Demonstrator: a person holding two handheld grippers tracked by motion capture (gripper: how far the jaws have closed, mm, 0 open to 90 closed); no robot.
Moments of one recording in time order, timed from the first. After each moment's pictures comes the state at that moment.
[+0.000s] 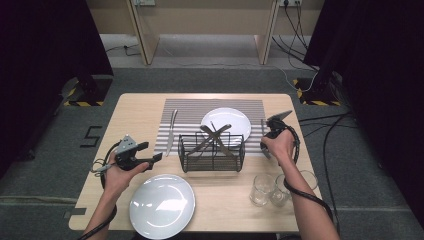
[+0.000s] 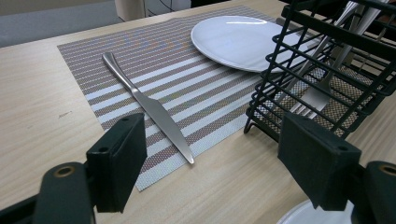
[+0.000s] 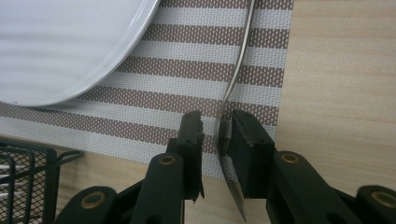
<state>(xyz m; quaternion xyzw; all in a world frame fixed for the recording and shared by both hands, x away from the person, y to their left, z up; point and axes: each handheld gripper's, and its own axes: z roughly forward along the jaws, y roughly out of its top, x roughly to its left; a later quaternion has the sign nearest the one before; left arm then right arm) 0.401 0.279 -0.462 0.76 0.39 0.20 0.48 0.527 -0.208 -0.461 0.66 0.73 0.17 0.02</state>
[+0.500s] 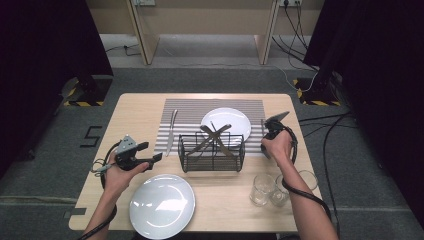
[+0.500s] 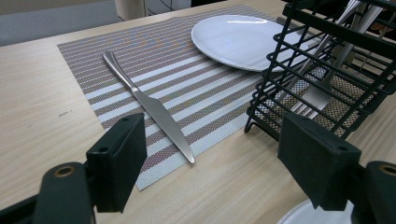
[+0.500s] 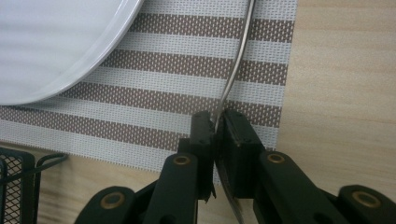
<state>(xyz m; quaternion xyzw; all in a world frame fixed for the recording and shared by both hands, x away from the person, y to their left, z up) 0.402 0.280 -0.462 0.76 0.39 0.20 0.48 0.531 -0.204 -0.469 0.67 0.73 0.16 0.02</state>
